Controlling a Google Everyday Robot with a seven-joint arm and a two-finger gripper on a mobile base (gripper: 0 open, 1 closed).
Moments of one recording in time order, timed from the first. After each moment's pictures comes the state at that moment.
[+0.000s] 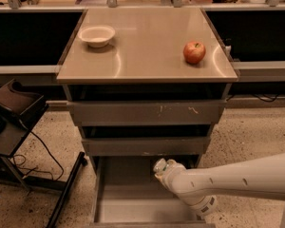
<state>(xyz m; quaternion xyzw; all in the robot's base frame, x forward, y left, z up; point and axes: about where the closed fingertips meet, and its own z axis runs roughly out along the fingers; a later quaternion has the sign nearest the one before) 0.523 -0.099 0.458 -0.36 0.86 -0.03 0.36</state>
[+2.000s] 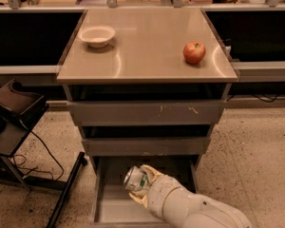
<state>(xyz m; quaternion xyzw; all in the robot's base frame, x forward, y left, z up) 0.393 -0.001 0.660 -0.49 0.73 0.05 0.47</state>
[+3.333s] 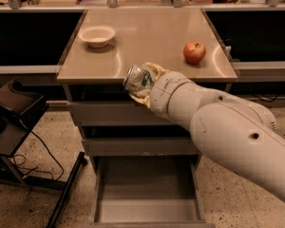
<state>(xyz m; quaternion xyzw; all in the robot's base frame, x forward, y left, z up) 0.534 -0.011 0.905 -0.50 0.62 -0.08 0.59</state>
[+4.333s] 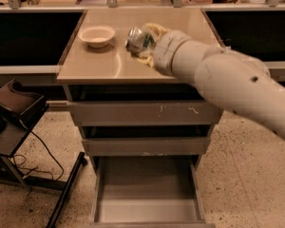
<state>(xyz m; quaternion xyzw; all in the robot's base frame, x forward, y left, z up) 0.613 -0.019 0.965 -0.52 0.56 -0.10 0.64</state>
